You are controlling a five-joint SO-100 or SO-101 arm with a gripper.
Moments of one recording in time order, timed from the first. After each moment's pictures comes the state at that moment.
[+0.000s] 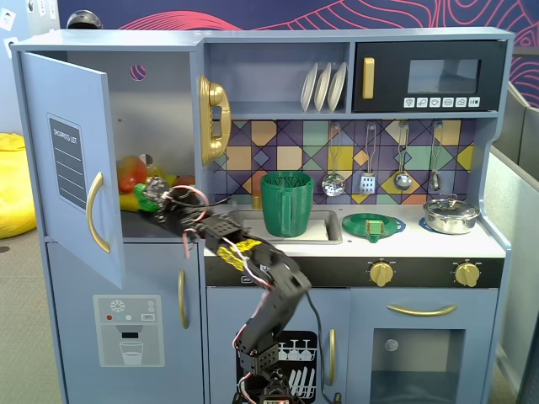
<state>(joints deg) -46.2 125.9 109.5 8.4 -135.7</state>
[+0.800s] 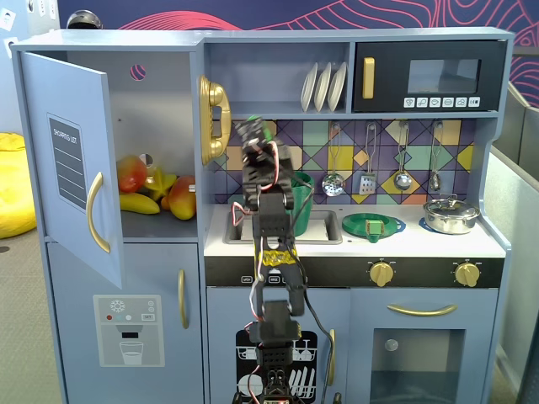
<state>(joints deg) -2.6 139.5 79.1 40.7 -106.4</state>
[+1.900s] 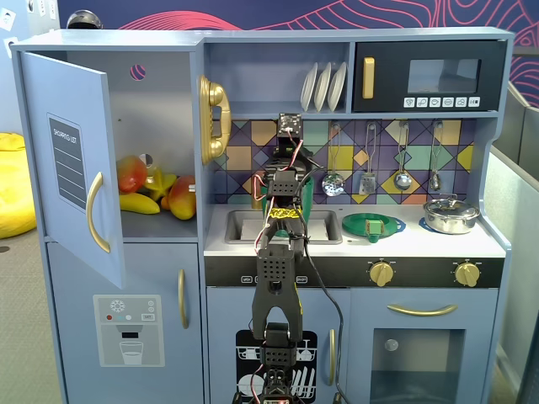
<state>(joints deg) 5.4 93.5 61.3 22.1 -90.8</state>
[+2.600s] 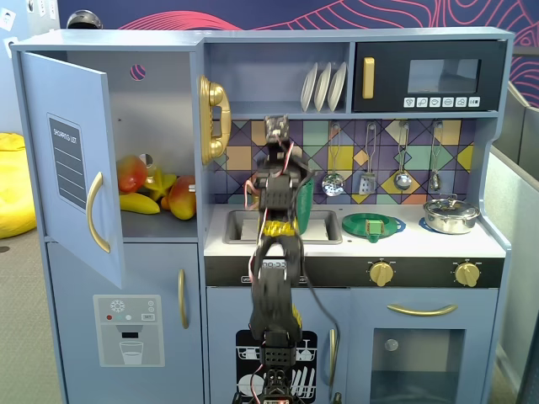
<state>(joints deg) 5.2 128.1 86.0 40.6 -100.2</state>
